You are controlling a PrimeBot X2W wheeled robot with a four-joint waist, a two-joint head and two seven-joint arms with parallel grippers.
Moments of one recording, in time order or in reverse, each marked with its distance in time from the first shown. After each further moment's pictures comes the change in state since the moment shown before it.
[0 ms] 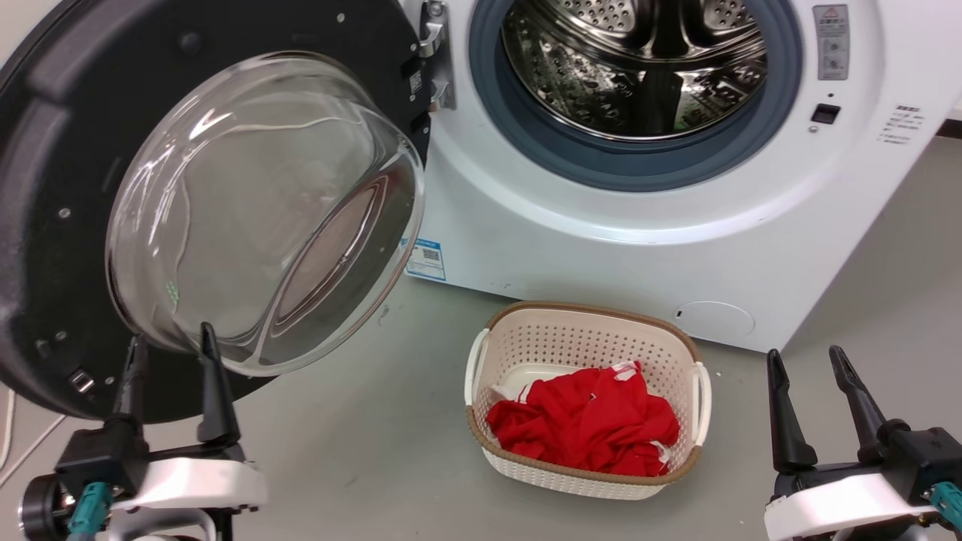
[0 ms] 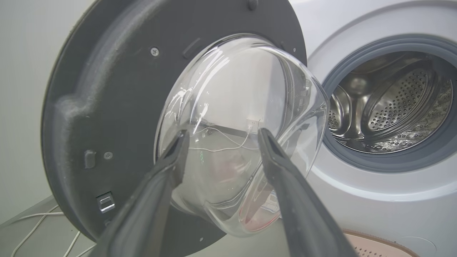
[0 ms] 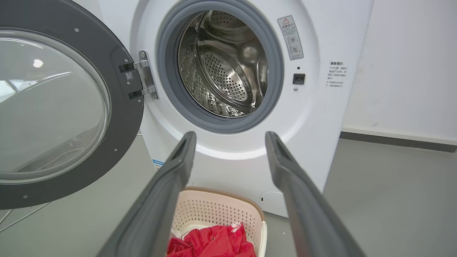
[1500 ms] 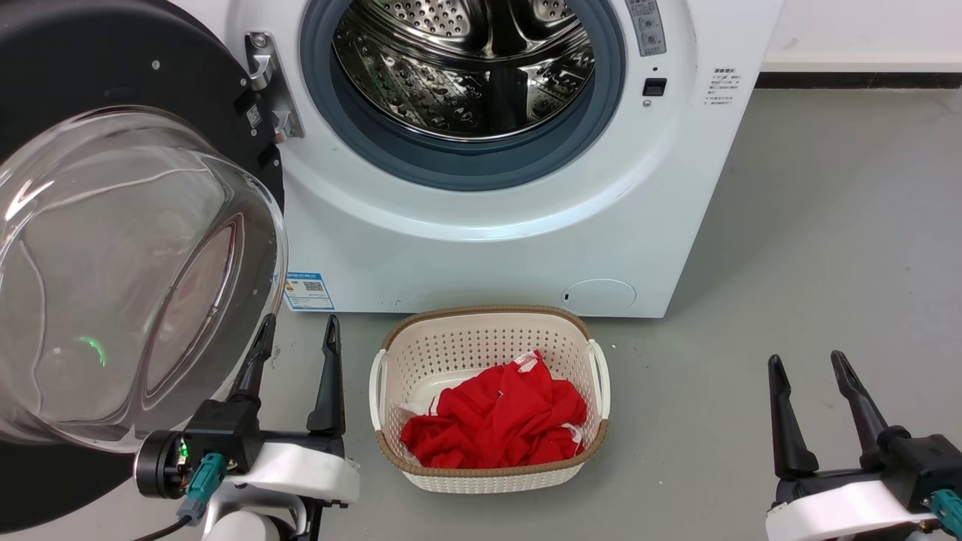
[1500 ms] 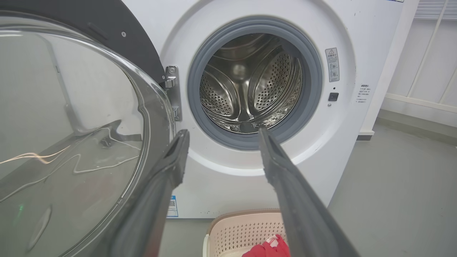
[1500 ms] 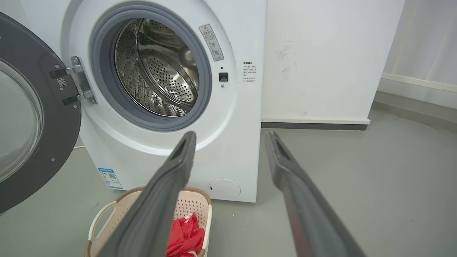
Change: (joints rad) left arm -0.084 -0.100 -0.136 0.090 0.104 -0.096 0.000; right arm 0.014 0.000 -0.005 -0.005 -0.016 0.000 -0.012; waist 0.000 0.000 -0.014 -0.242
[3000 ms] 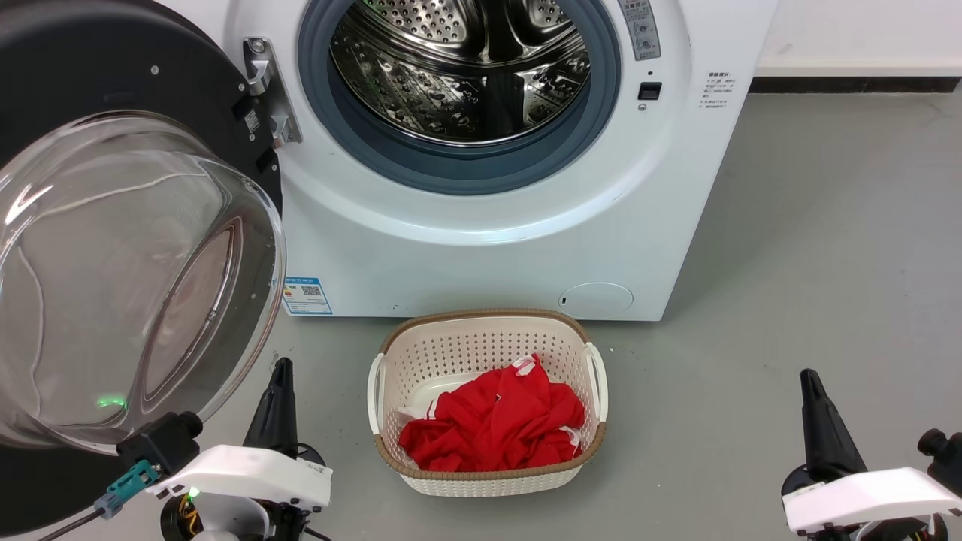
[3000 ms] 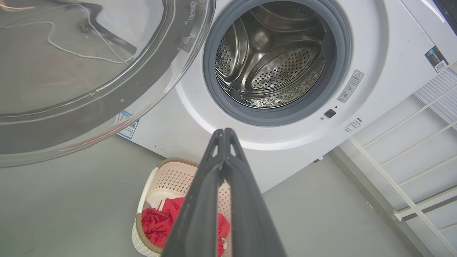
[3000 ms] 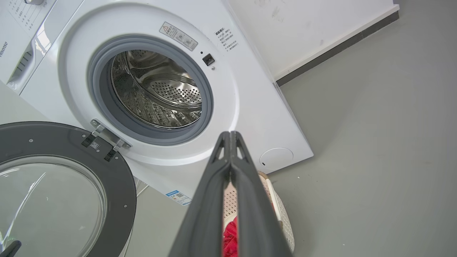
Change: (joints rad) left arm 0.022 -0.041 0.089 0.084 -0.500 -0.069 0.138; right arm -0.027 -0.012 0.008 0.101 0.578 0.000 0.109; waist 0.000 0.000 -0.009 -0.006
